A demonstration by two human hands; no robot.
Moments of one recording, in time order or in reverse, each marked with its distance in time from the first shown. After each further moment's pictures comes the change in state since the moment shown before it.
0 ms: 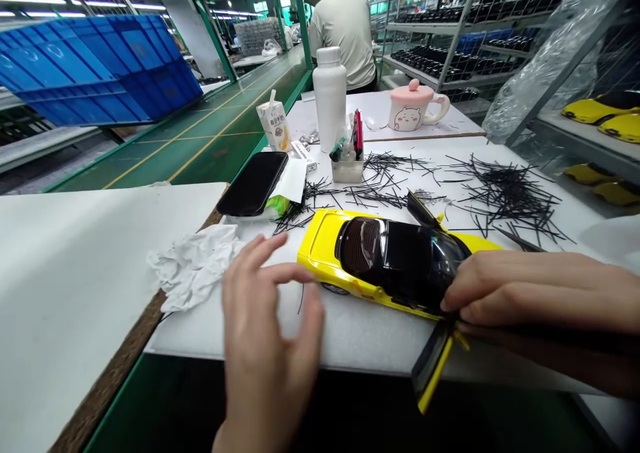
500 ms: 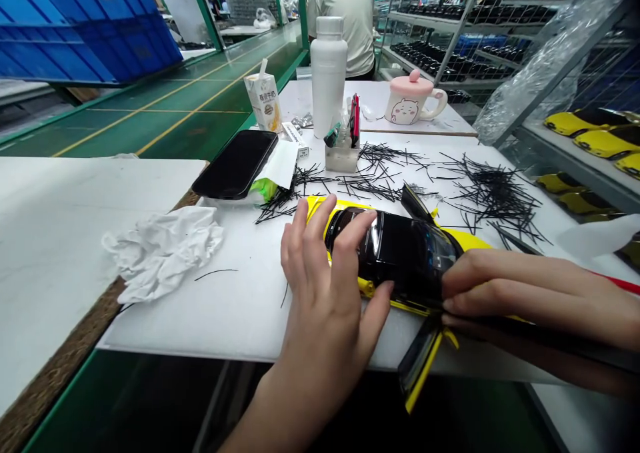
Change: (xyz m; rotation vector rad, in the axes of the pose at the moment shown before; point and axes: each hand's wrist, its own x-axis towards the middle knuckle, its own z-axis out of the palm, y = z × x) left_hand 0.007 0.032 0.046 -0.128 -0.173 0.051; right_hand -0.003 0.003 -0.004 -0.087 -0.096 0.049
